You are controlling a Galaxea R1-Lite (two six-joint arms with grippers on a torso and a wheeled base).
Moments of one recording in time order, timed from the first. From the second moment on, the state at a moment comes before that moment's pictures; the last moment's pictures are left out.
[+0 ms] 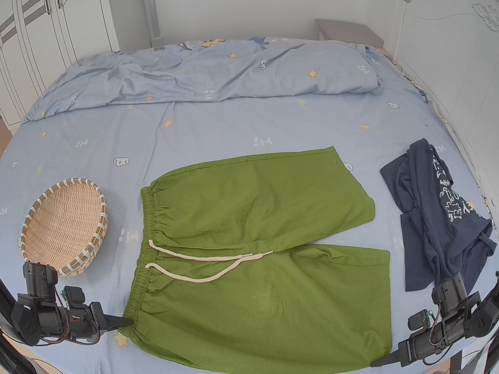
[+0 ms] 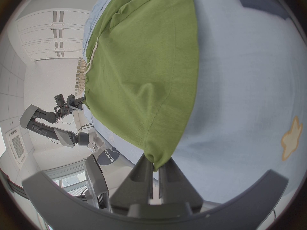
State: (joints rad) left arm 0.17 1.71 -0.03 -0.76 -0.69 -0.44; right arm 0.25 1.79 -0.02 -0.52 0.63 0.23
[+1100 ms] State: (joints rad) left arm 0.11 1.47 -0.27 -0.29 -0.70 -0.55; right arm 0.18 1.46 -0.46 0.02 0.57 0.27
